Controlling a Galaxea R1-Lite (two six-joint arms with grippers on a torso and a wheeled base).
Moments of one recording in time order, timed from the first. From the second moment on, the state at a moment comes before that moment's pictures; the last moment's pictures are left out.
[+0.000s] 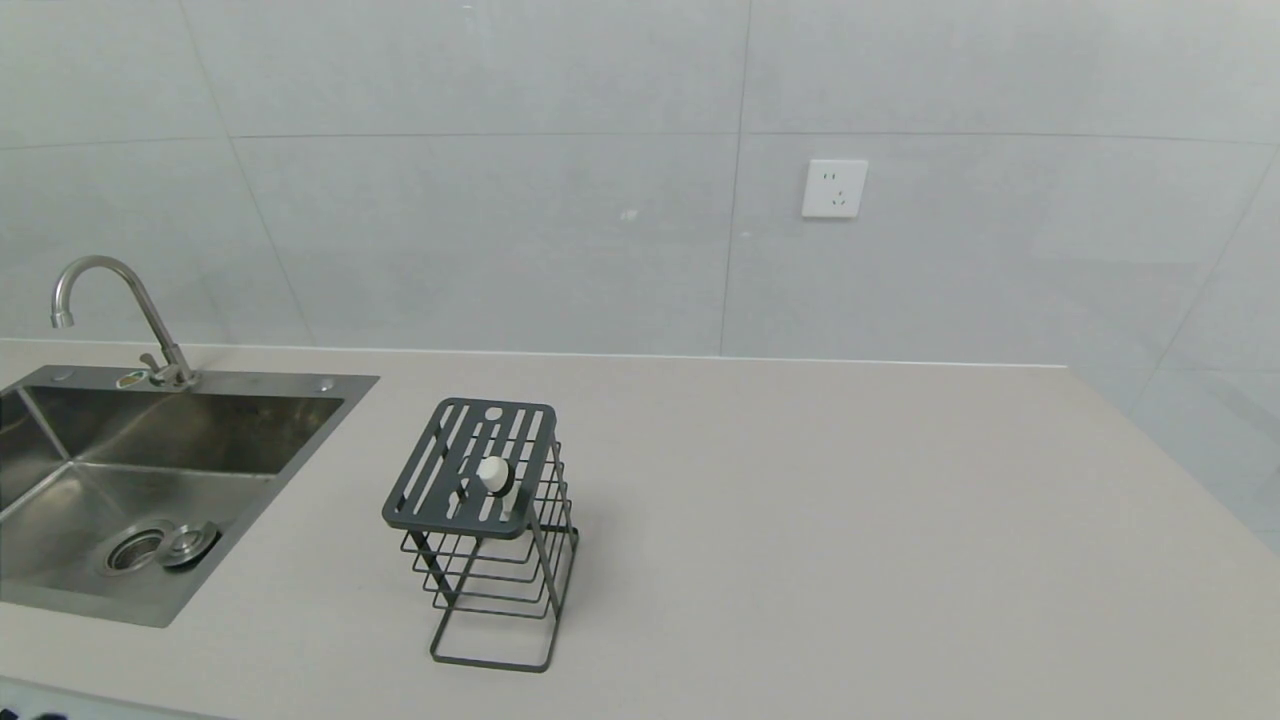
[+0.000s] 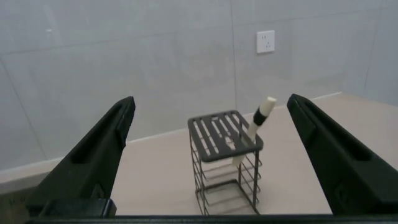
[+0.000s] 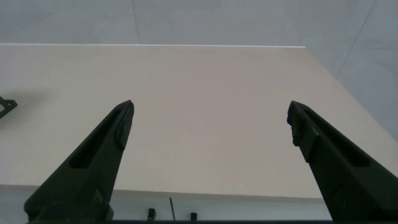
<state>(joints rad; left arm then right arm) -0.02 0.25 0.00 -0.58 -0.36 -0.01 0.00 0.02 0.00 0.00 0.00 -0.01</state>
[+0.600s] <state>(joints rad) 0.00 0.00 0.00 -0.07 -0.09 0.06 0.00 0.02 0.00 0.00 0.00 -0.01</state>
